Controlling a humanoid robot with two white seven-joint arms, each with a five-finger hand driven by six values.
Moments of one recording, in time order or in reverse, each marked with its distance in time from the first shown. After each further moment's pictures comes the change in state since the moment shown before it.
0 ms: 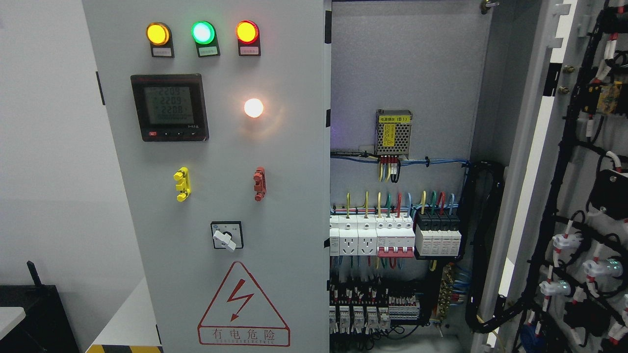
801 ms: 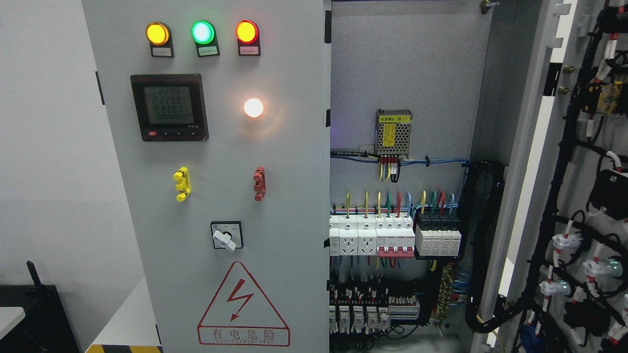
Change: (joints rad) left arm -0.031 0.001 -0.041 0.001 0.041 -0.003 0.038; right arm -0.182 -0.027 0.040 -0.228 -0.001 -0.066 0.000
